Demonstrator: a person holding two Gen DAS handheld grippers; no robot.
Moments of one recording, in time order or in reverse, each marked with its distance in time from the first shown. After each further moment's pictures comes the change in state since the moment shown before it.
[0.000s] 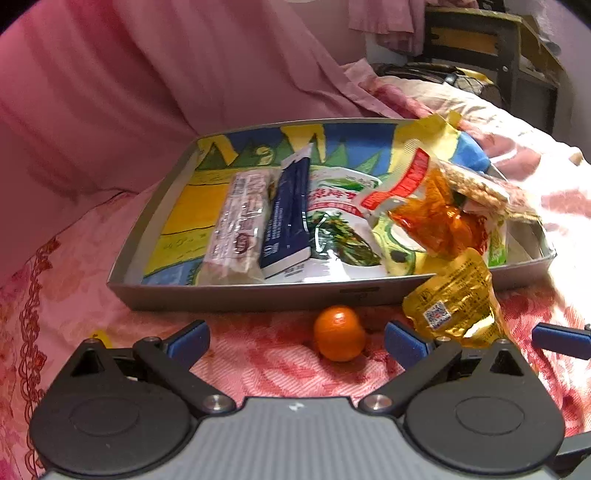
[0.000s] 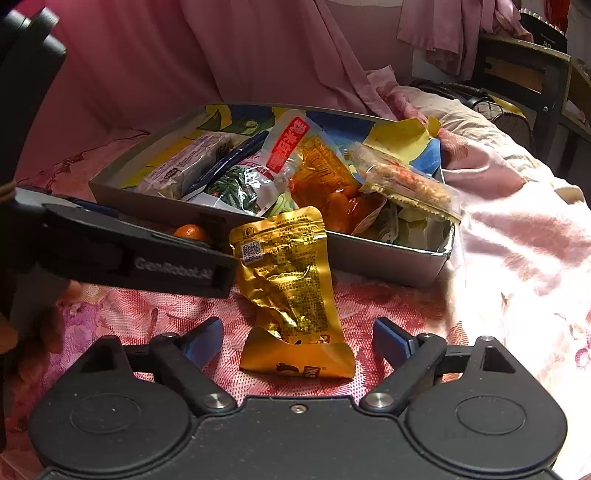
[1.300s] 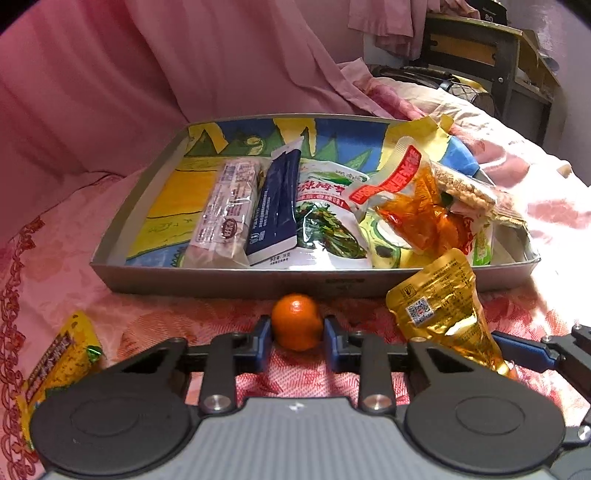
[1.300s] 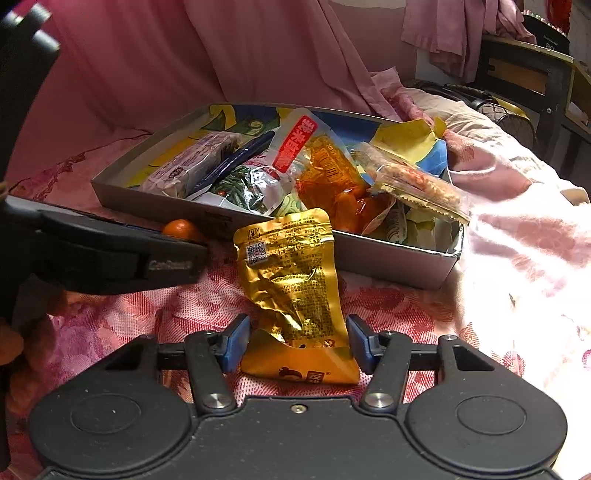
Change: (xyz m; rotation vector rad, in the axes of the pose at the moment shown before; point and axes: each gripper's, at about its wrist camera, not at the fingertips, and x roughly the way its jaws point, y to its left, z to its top) left arm -0.002 0.007 -0.004 -0.061 0.012 -0.076; right arm 0.001 0.004 -0.002 -0.001 -0.009 0.004
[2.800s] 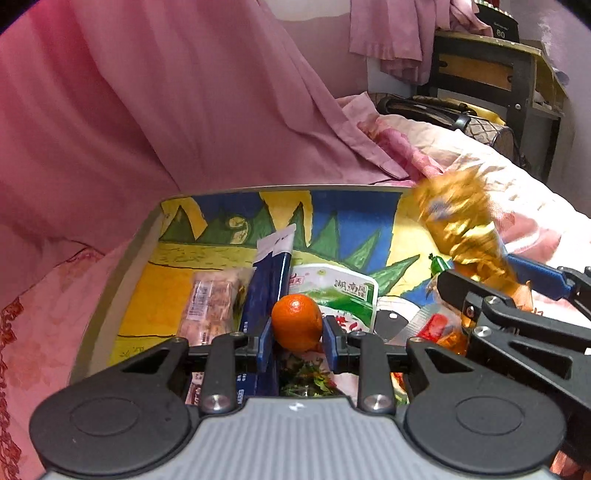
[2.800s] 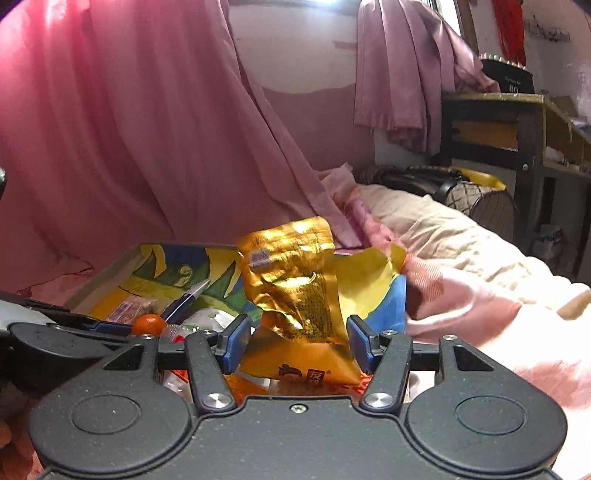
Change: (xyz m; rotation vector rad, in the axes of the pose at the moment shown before) left arm 0.045 -0.015 0.090 0.014 -0.066 0.033; right arm 0.048 -0.070 0.095 0.108 -0.295 -0.034
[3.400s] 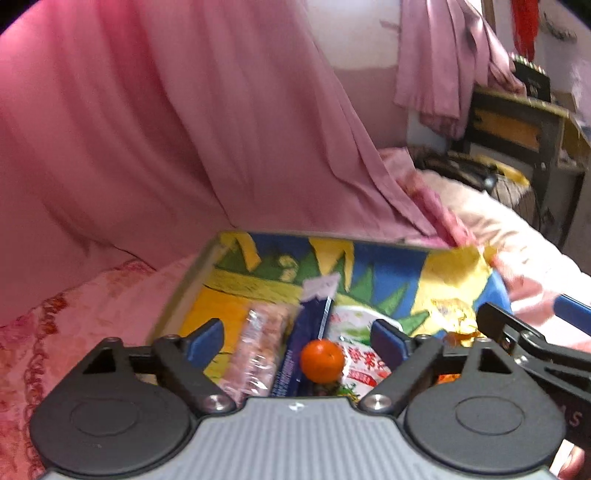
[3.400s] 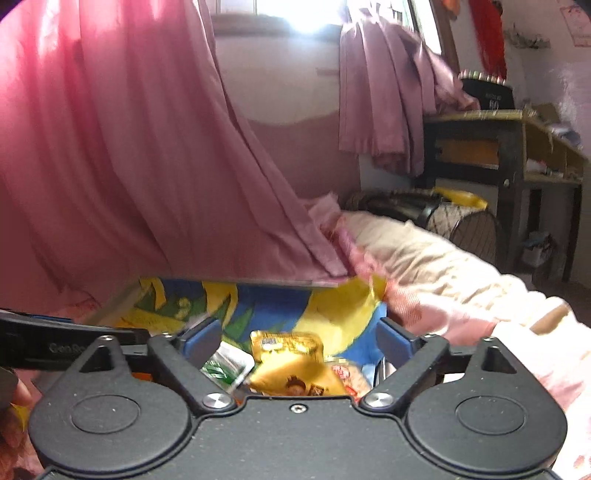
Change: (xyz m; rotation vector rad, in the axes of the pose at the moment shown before) left arm -0.052 0.026 0.011 -0.129 -0.116 0.080; right arm -0.037 -0.003 0.017 0.043 -0.093 -0.028
